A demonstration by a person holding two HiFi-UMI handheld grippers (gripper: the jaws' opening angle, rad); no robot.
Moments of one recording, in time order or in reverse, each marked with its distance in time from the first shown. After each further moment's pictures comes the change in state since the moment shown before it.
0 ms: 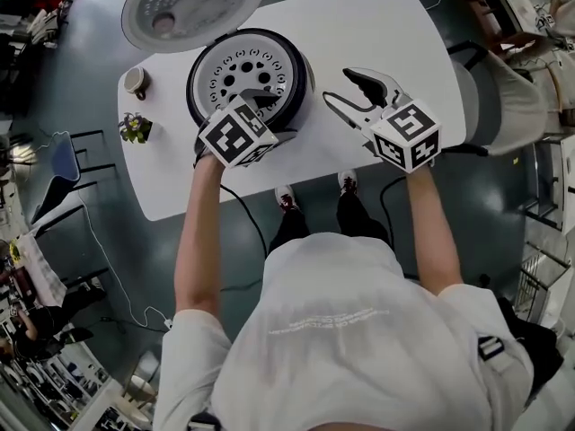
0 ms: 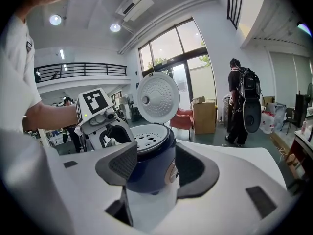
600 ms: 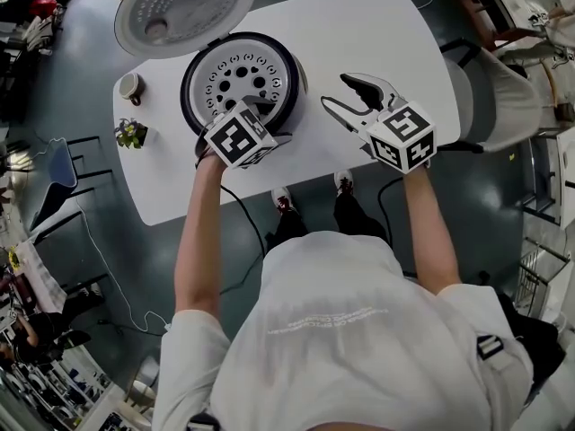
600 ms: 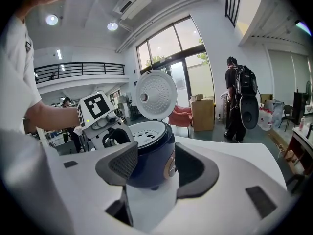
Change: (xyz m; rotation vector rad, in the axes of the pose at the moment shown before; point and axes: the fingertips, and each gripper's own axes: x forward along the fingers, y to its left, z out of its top) left arm 0.025 -0.005 -0.010 0.019 0.060 -0.020; right arm -0.011 -0.007 -0.015 0.022 0.022 -0.012
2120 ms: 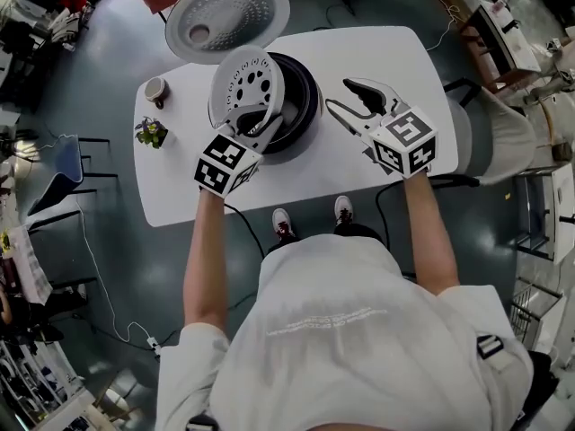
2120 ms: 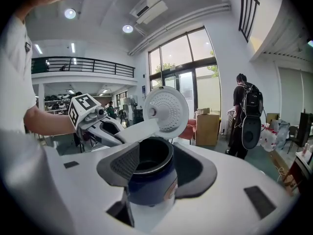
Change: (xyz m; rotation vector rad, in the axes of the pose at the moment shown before) left arm -0.115 0.023 0.032 -0.103 -0.531 0.384; right arm -0.002 0.024 0.065 -0.148 -0.079 0.024
